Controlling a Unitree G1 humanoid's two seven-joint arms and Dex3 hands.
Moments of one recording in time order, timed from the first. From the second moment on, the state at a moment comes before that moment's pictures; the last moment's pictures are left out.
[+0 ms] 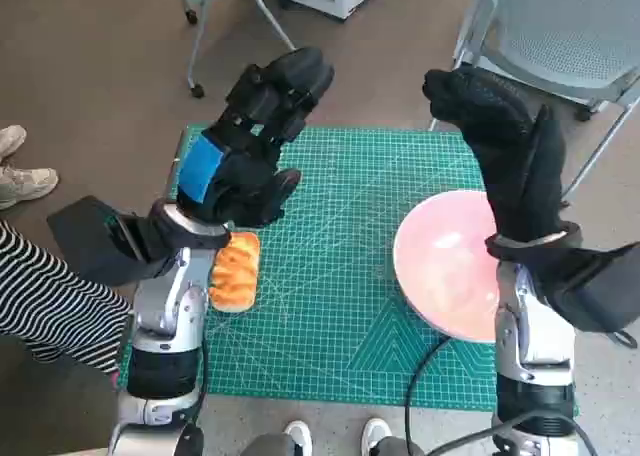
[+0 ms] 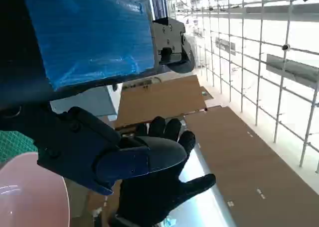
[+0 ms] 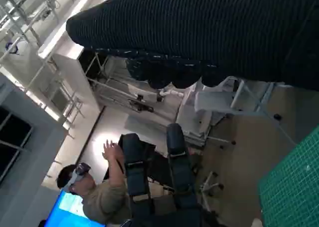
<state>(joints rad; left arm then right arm) -0.56 0.13 0.09 0.04 -0.37 -0.05 -0.49 -0.53 -0.16 -0.10 0.03 0.23 -0.20 0.32</state>
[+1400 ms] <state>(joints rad) -0.56 0.12 0.09 0.04 -0.38 -0.04 -0.48 -0.53 -0.16 -0.10 0.02 0.23 -0.19 0.32</state>
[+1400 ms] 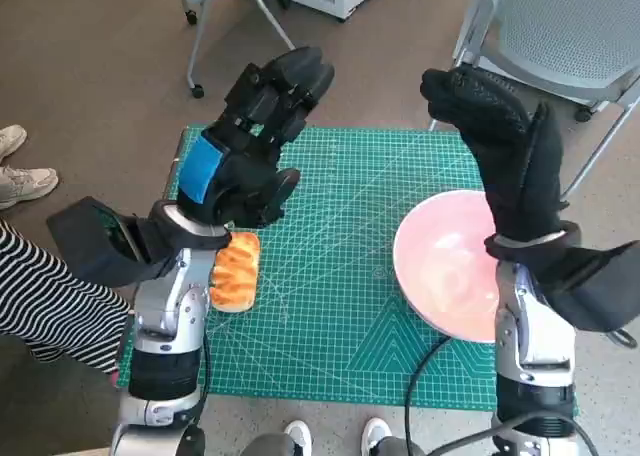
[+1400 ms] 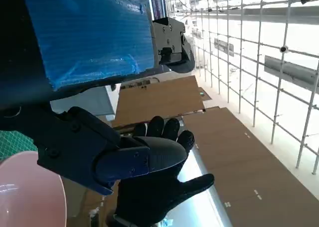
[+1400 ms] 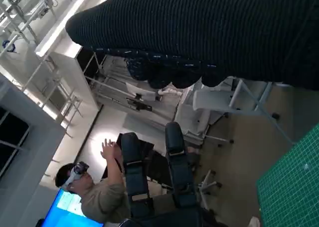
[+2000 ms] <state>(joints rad) -0.56 0.12 0.09 0.03 -0.38 -0.04 -0.48 -0.53 -0.16 -0.10 0.02 0.23 -0.19 0.32</state>
